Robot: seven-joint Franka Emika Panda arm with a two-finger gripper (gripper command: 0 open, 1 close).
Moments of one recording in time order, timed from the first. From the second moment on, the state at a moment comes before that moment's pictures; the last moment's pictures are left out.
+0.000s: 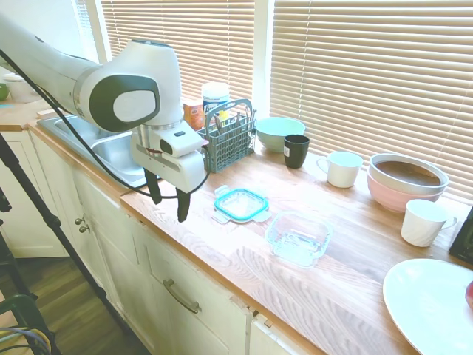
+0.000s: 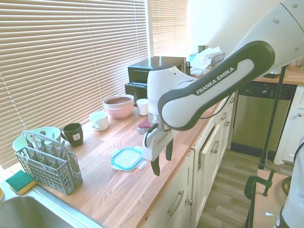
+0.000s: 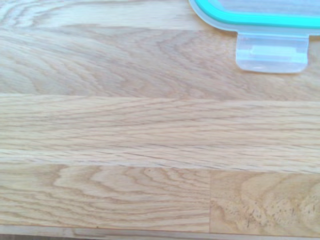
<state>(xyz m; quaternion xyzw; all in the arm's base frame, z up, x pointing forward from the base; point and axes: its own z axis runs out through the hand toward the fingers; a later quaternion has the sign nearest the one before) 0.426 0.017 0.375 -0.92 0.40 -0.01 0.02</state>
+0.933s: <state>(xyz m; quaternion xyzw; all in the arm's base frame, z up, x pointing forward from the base) 0.529 0.064 0.381 -0.91 0.41 -0.07 -0.08</state>
